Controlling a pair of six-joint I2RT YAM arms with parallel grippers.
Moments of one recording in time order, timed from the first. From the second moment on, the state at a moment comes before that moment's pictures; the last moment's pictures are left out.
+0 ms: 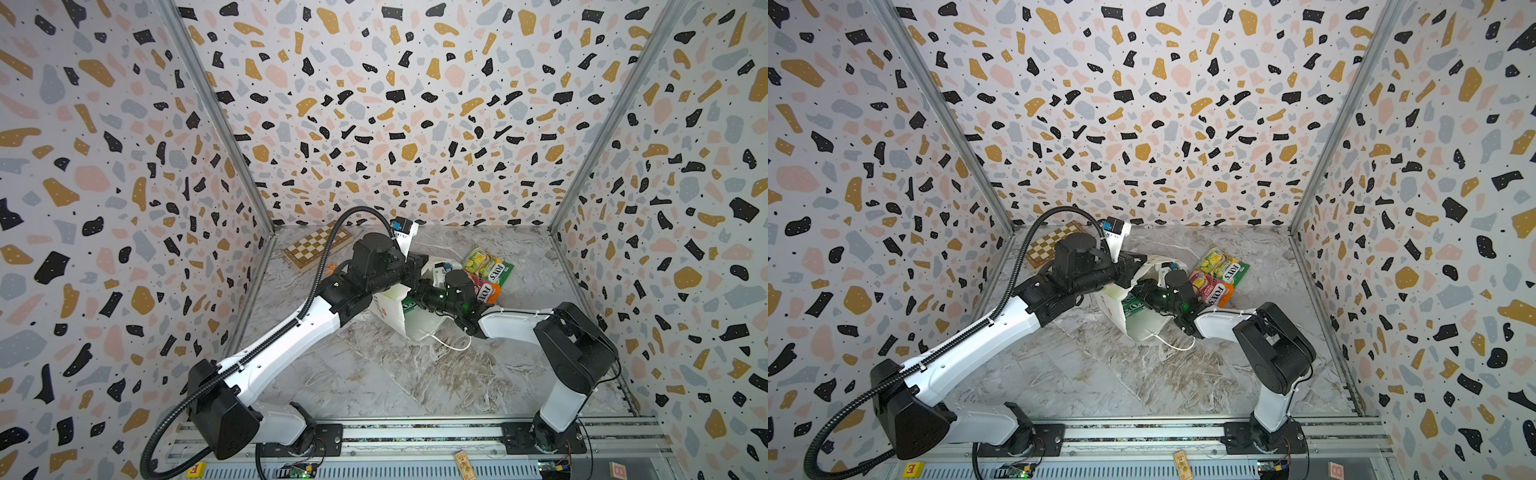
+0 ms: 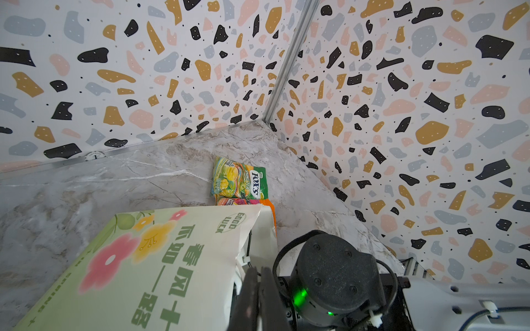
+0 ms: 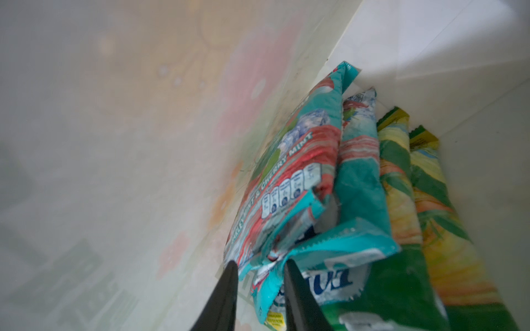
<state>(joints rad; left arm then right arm) -0.71 1.36 1.29 -0.24 0.17 -0.32 0.68 1.75 0.89 0.60 -0.37 1.15</state>
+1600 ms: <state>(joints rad) -0.71 1.35 1.27 -0.25 0.11 -0.29 0.68 1.67 0.95 0.34 -0.27 0.94</state>
